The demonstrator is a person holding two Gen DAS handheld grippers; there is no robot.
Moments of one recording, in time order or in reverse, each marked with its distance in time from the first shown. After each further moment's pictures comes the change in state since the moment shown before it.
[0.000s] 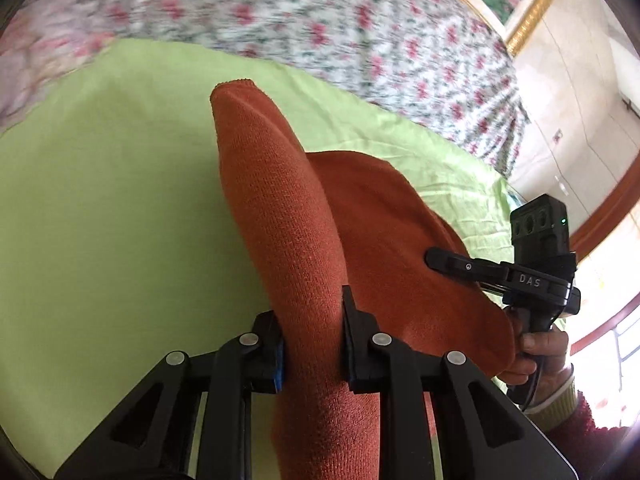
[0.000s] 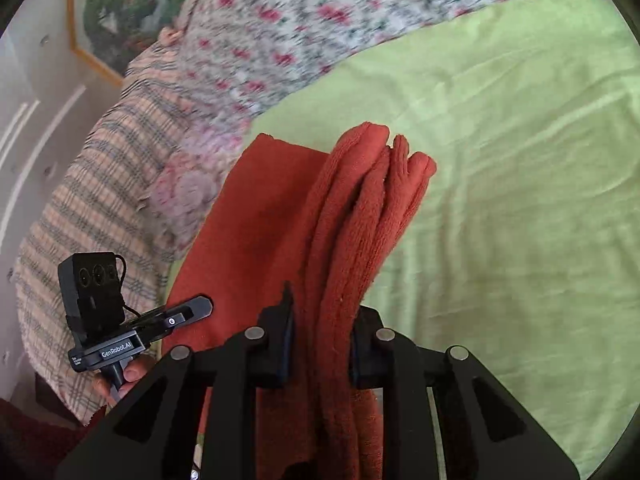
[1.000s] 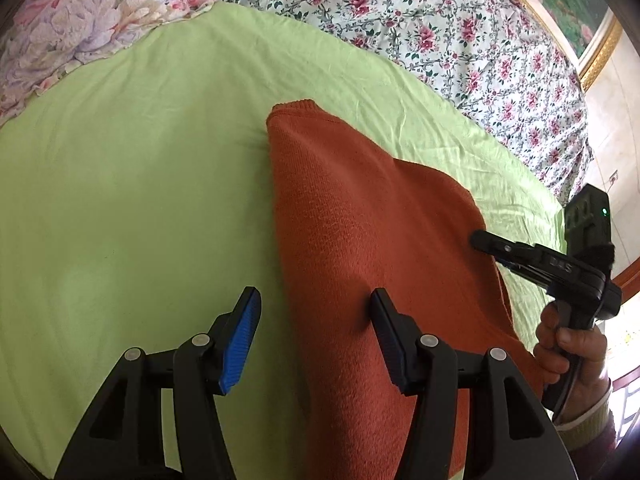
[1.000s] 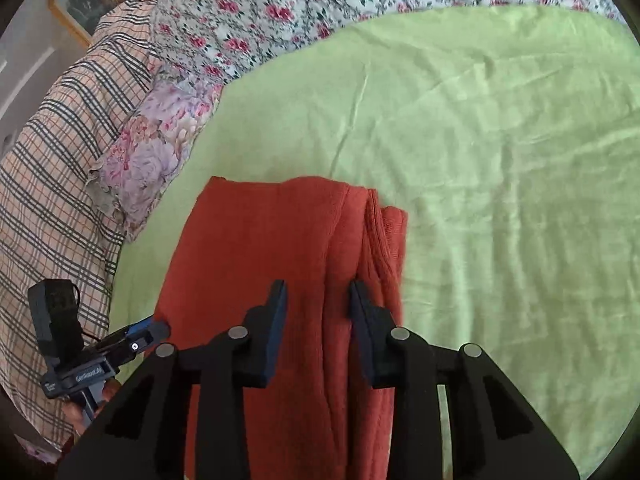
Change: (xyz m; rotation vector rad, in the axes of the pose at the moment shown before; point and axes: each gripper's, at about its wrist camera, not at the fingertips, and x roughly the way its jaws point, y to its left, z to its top) left arm 0.008 0.071 -0.011 -0.161 0.005 0.164; right arm 0.077 0.040 0.014 -0.053 0.061 -0.228
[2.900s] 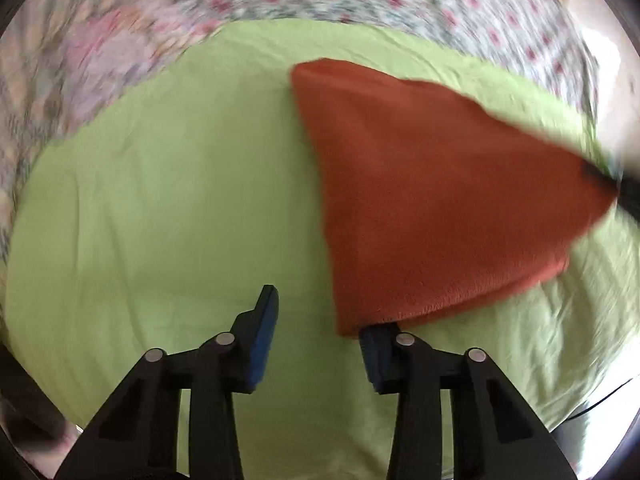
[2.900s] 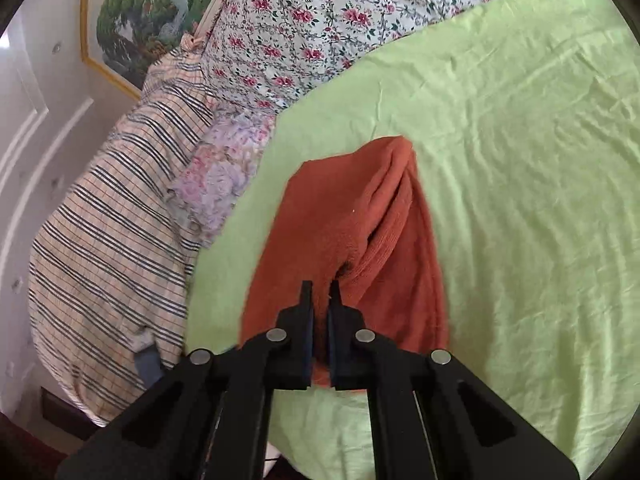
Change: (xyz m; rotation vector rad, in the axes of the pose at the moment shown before) left arm -0.056 -0.023 -0.134 0.149 -0.038 0.233; right arm -0.119 0.005 -0.111 0.089 -0.139 0.160
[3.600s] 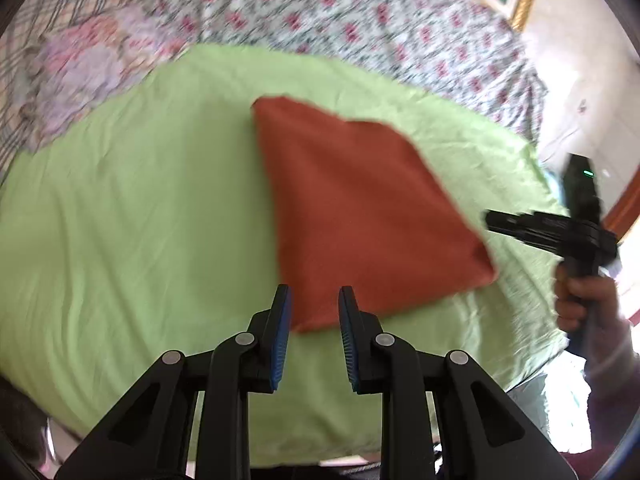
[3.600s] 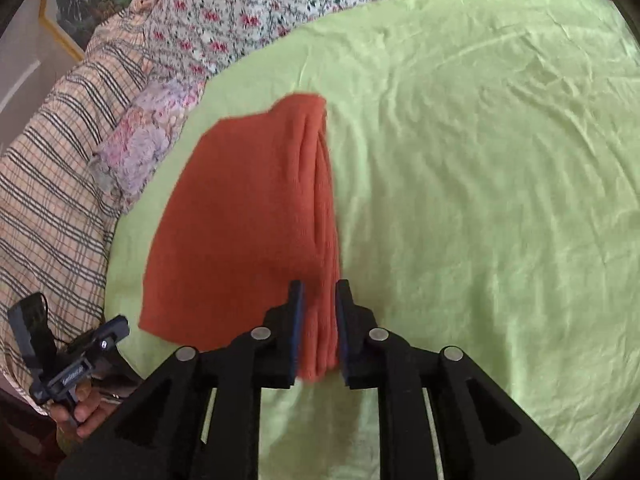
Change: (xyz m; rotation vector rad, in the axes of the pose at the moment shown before) left arm -0.052 -0.001 0.016 0.069 -0.067 -0.221; right arm 0.006 -0.030 -0.021 -0.019 0.072 -0.238
